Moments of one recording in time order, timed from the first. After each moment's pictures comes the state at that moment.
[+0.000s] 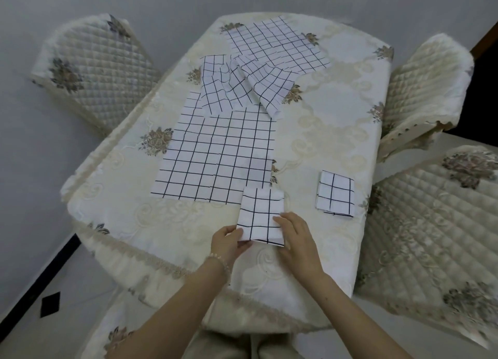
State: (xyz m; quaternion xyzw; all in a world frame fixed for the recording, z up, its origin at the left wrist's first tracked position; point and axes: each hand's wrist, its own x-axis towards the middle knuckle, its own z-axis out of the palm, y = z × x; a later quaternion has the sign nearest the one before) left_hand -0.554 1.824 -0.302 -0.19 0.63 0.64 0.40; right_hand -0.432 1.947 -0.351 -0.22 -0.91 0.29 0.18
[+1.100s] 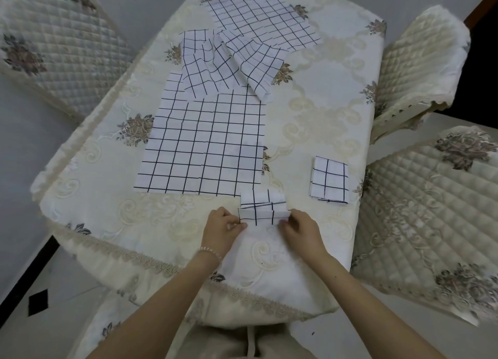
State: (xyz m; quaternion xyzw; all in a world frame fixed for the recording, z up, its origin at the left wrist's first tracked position) left_hand -0.585 1.819 -0.358 0.29 0.87 0.31 0.24; right_hand -0.430 1.967 -0.350 -0.38 -0.80 0.45 0.06
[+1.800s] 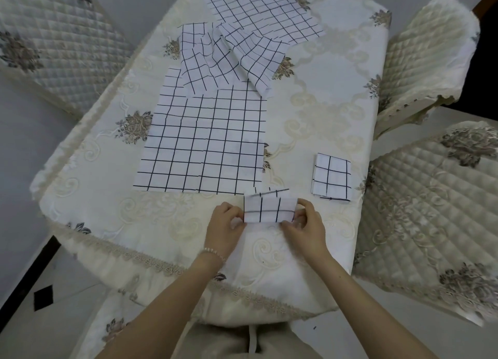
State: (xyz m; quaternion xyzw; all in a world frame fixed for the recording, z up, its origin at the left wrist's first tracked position) left_hand -0.581 1.824 -0.361 0.34 0.86 0.33 0.18; right_hand -0.432 1.966 -0.355 -0.47 -0.71 0.51 0.12
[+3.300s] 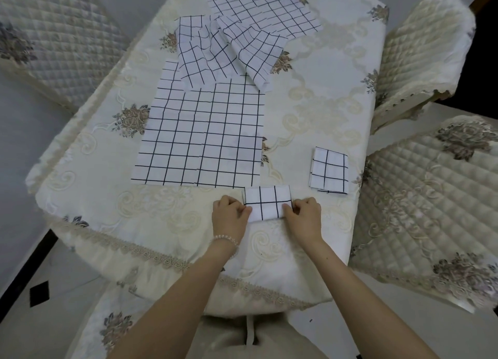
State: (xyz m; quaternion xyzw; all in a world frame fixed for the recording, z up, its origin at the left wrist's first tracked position) left_hand -0.568 1.845 -0.359 0.22 0.90 0.31 0.22; right_hand -0.444 1.969 -0.358 -0.51 -0.74 0.43 0.07
